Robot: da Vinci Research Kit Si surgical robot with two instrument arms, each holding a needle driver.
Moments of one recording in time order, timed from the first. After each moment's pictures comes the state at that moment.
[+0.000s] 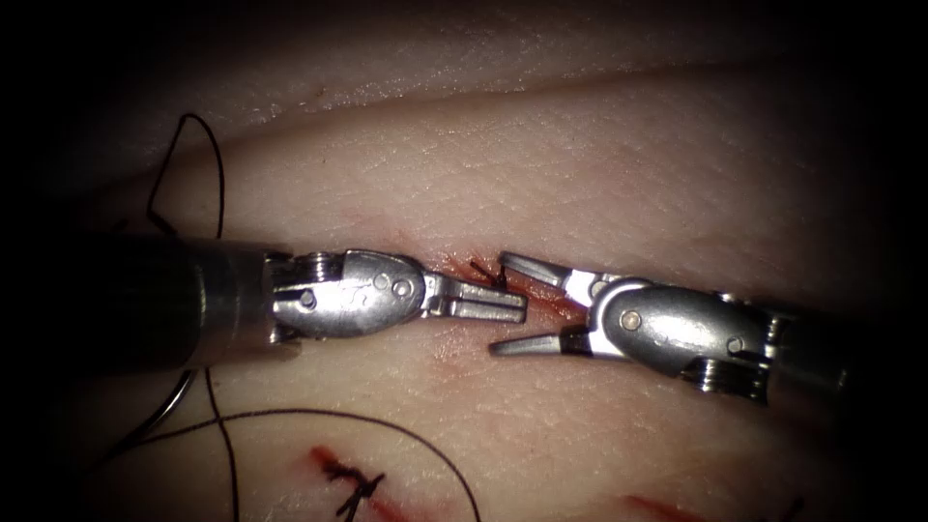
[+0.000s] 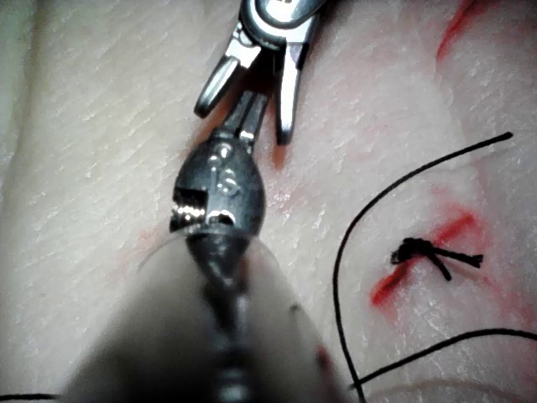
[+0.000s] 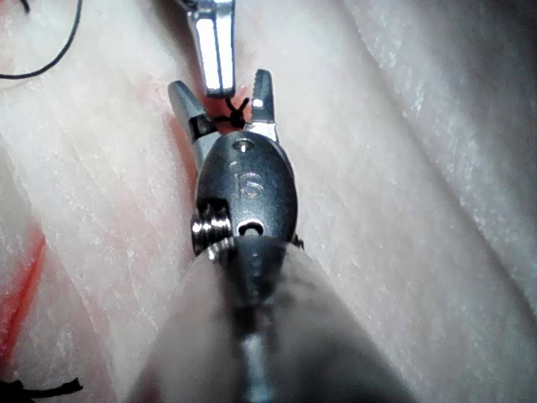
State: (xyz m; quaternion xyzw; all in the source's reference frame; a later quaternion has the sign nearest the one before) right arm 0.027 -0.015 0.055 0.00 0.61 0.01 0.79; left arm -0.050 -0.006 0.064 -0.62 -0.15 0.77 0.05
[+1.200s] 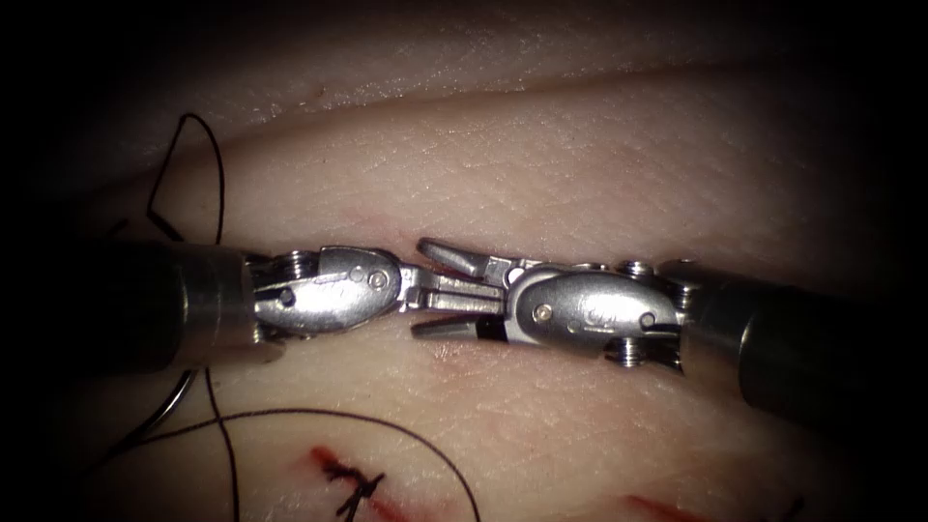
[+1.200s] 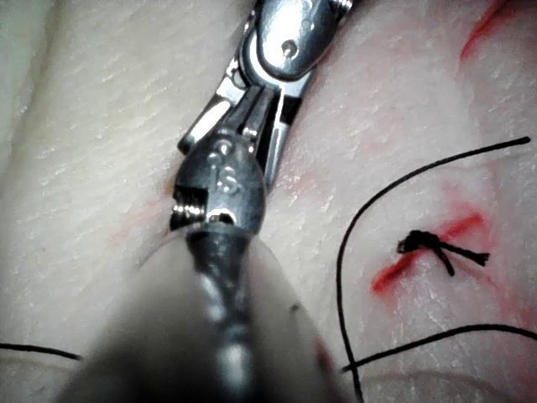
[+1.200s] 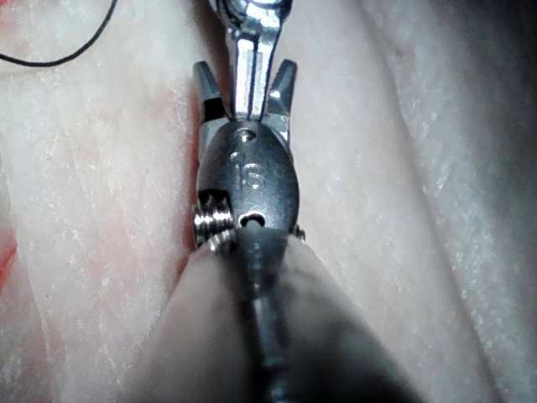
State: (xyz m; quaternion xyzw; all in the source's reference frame) right arm 0.033 -0.015 0.057 -0.06 0.64 -0.03 0.77; left arm -0.050 -0.006 0.065 -0.64 -0.17 0.75 0.06
